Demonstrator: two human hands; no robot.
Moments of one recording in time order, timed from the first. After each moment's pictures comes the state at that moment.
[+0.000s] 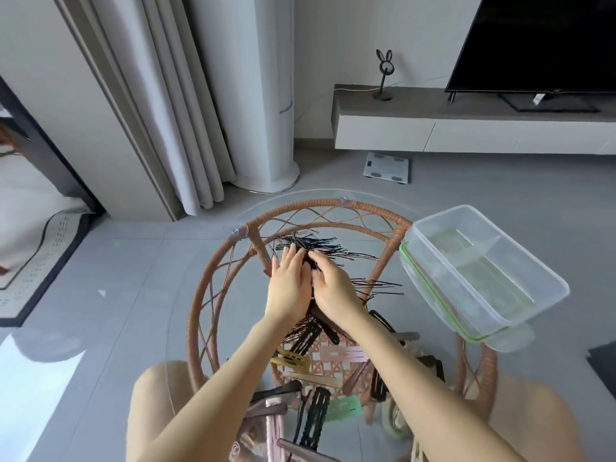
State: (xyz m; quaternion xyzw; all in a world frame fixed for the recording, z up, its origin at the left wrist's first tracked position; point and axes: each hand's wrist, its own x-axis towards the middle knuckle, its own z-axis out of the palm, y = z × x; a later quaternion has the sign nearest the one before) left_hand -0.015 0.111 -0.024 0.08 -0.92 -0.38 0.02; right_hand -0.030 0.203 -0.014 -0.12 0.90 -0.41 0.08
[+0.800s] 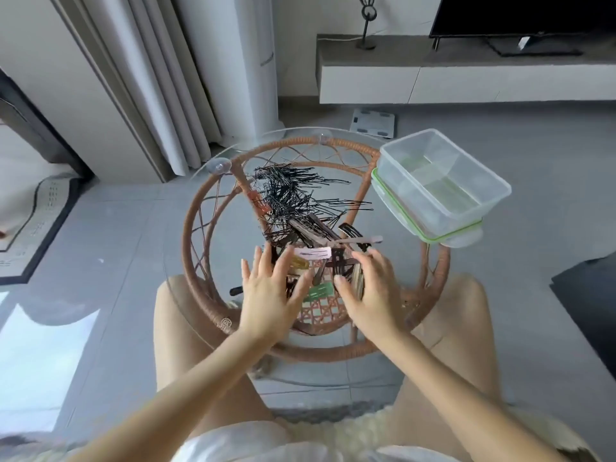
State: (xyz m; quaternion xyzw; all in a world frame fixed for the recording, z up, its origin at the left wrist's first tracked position) left_hand 0.143 0.135 -0.044 0.03 -0.97 -0.24 0.04; right_hand 0.125 0.305 -0.048 -0.06 0.93 -0.35 -0.07
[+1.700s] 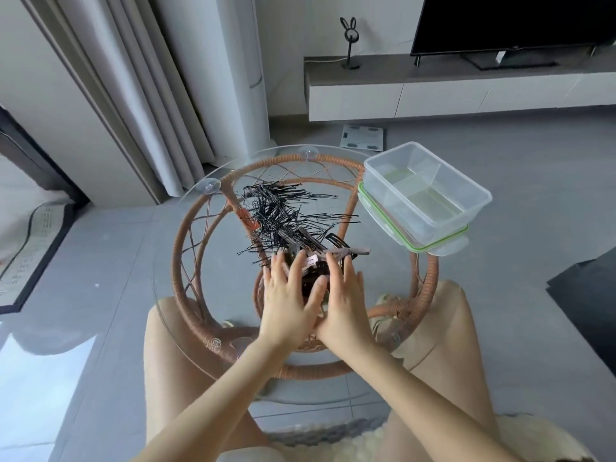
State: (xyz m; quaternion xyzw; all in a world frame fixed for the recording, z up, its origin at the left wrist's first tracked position) left_hand 0.126 0.173 -0.043 0.03 -0.94 -0.35 0.04; right_hand 0.127 0.279 -0.055 -0.11 0.94 -0.33 -0.03
